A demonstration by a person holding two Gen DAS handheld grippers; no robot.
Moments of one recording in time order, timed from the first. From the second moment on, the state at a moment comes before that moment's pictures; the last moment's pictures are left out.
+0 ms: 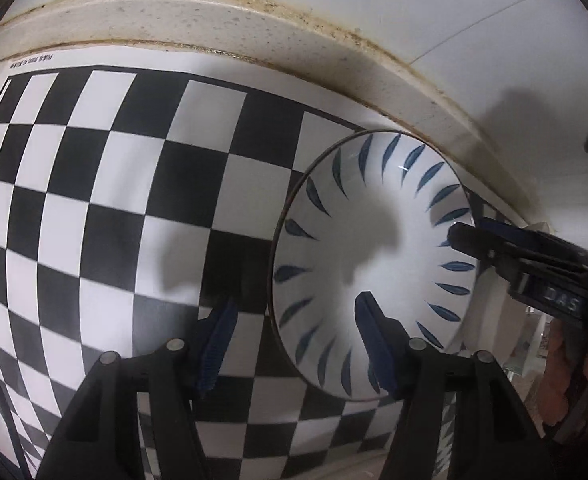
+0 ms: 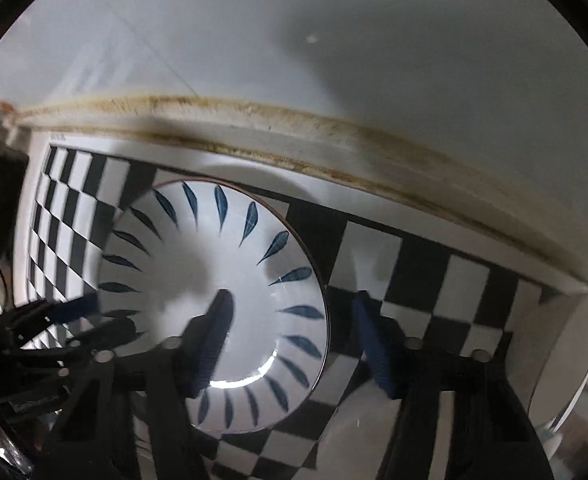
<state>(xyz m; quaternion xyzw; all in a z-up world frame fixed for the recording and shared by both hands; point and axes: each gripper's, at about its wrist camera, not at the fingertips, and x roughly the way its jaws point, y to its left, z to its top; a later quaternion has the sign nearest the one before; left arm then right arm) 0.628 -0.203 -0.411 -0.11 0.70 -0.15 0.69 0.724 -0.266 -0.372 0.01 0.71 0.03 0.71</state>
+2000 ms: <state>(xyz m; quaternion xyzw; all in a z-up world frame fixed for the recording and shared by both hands) 0.405 -0.198 -0.345 0.01 0.69 -0.18 0.70 0.420 -0.264 -0.333 0.13 0.70 0.08 0.70</state>
